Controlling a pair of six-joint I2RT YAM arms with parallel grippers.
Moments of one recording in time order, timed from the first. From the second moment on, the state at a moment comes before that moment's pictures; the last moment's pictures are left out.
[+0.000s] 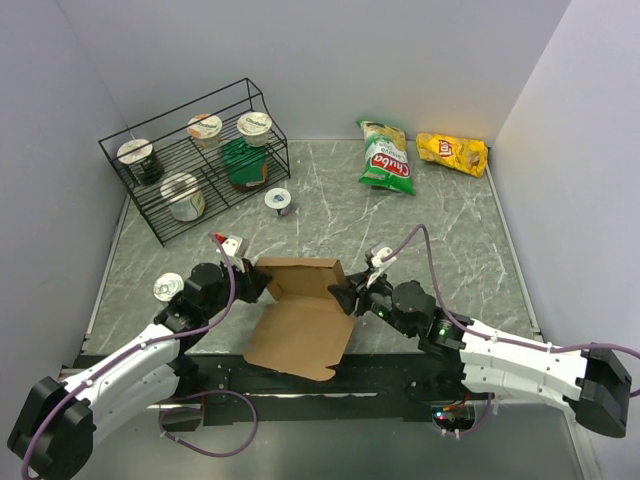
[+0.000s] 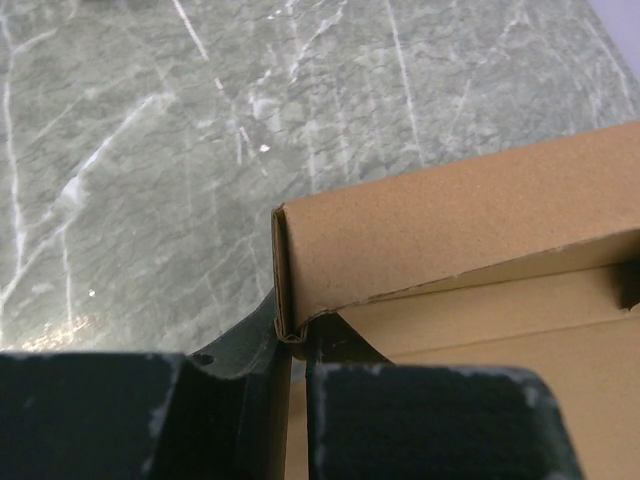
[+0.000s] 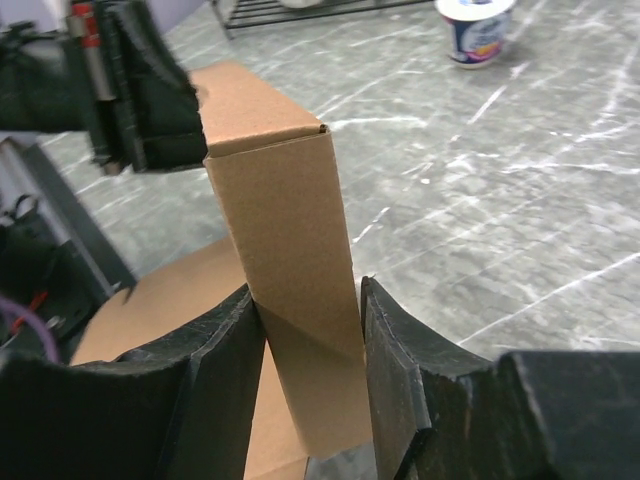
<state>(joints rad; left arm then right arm) -0.56 0.80 0.27 0.23 0.13 -0.40 1.05 0.77 0.38 0.23 0.24 0.31</state>
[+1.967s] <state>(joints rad) -0.87 0.81 0.37 -0.08 -0.43 -0.57 1.02 1.20 0.44 0.32 0.65 0.39</state>
